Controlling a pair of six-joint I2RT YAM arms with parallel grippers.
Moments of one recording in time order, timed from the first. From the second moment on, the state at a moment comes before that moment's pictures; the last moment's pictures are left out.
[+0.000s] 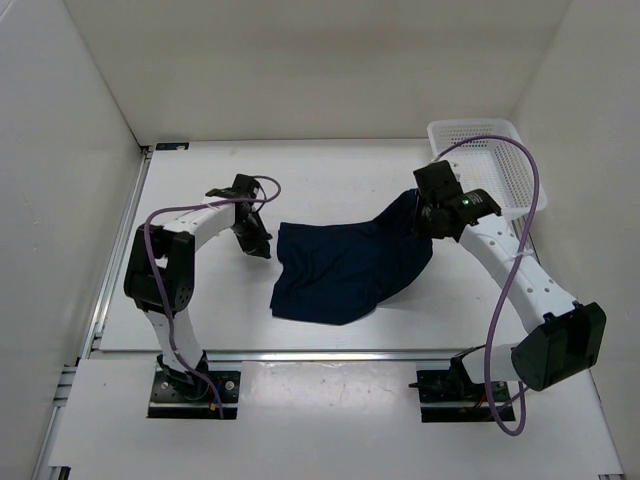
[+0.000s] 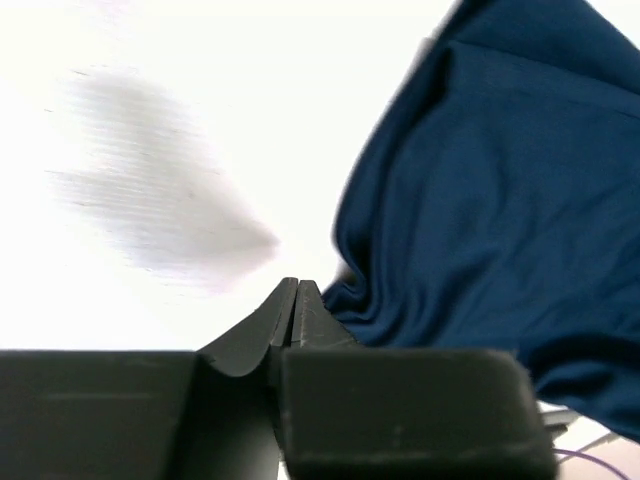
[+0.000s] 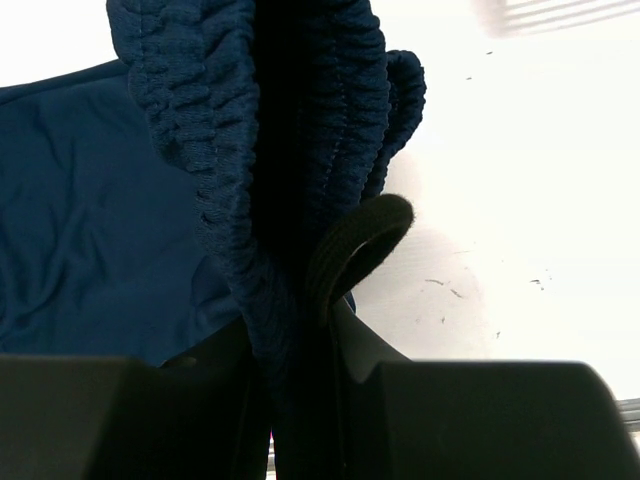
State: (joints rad) left arm -0.30 1.82 1.25 -0.72 0.14 -0.70; right arm 0.43 1.35 1.30 -0.93 0.30 0.46
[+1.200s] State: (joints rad) left arm -0.12 1.87 1.27 -0.79 0.17 -0.60; right arm 0.91 2.11 1.97 -0.91 0.18 0.52
